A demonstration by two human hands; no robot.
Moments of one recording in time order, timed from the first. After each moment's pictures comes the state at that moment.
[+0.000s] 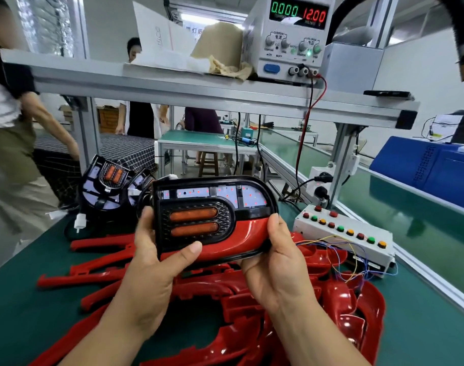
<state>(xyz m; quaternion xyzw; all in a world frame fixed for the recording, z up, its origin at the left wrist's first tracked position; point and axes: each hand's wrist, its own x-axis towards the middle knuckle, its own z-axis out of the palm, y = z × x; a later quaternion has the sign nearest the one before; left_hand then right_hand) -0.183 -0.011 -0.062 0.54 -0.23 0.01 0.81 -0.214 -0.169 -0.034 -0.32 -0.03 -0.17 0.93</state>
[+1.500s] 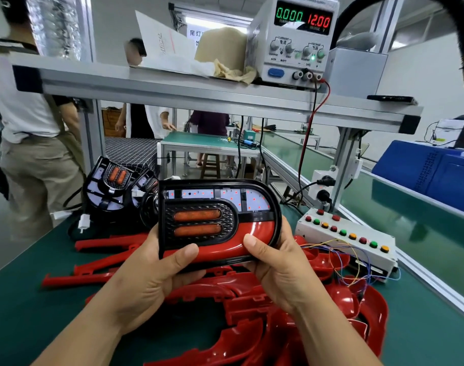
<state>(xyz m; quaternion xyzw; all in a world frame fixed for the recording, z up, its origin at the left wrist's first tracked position) -0.176 0.012 -0.050 0.53 -0.26 -0.15 0.79 -0.220 -0.192 -0.038 -0.51 -0.10 -0.10 0.85</state>
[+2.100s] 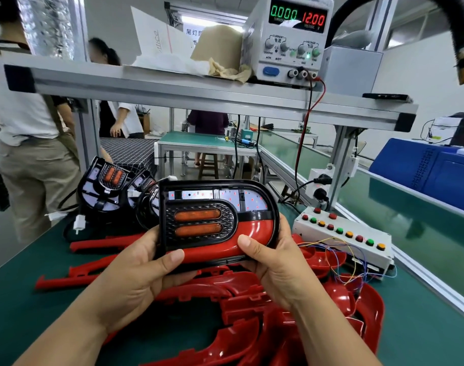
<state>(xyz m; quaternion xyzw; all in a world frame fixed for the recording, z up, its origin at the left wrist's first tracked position) -0.170 0.021 -0.056 0.53 -0.27 -0.16 0.79 -0.220 -0.196 -0.037 -0.52 -0.08 -0.11 0.84</state>
